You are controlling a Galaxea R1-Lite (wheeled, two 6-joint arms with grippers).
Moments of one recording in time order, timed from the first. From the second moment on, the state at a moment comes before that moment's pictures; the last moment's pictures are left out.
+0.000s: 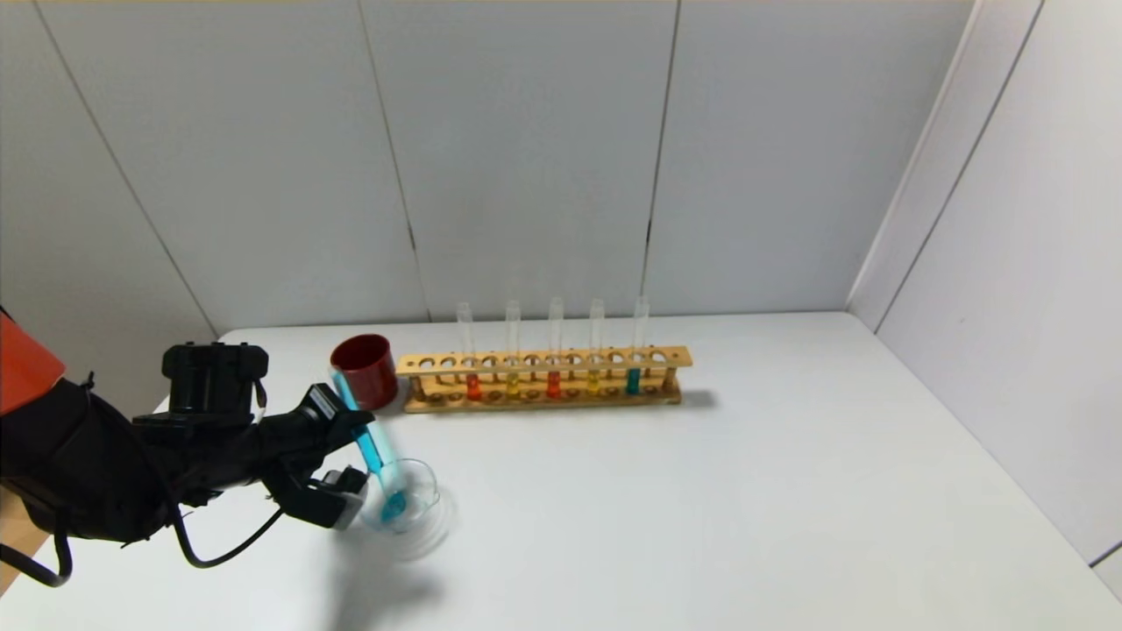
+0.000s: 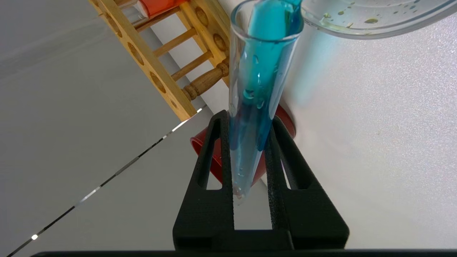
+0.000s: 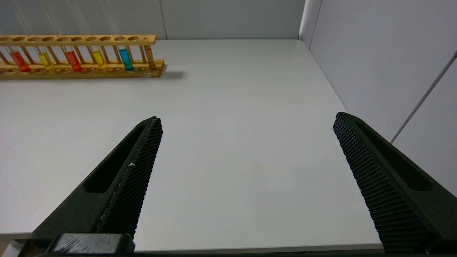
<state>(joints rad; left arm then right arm) -0.04 1.94 -0.58 -0.77 -0.36 2.16 0.00 0.00 0.00 0.00 0.00 0.00</state>
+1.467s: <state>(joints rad) -0.10 1.92 -0.58 -0.83 -0.30 2.29 0.00 0.00 0.00 0.00 0.00 0.00</state>
